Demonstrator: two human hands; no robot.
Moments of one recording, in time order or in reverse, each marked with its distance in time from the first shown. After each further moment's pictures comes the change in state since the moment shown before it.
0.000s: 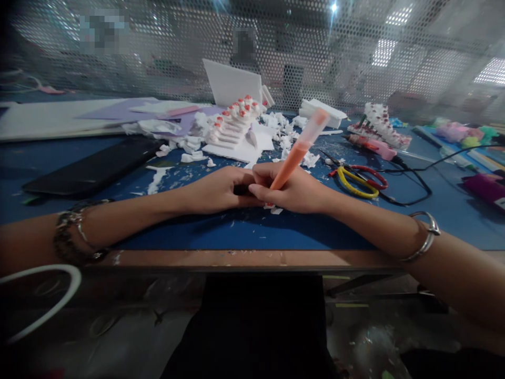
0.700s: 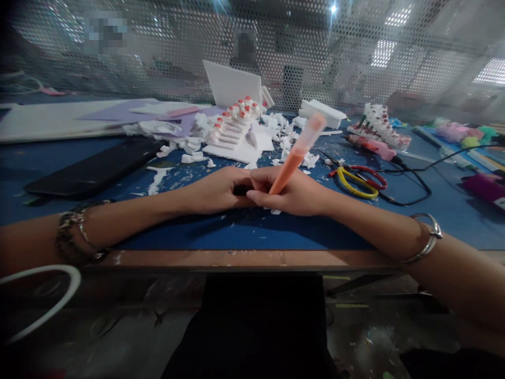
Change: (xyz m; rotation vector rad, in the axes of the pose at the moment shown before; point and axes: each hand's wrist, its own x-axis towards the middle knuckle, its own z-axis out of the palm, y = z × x) left_hand 0.000 0.000 0.000 0.014 0.018 -0.002; right_hand -0.003 -0.002 0.001 0.000 -0.060 -0.025
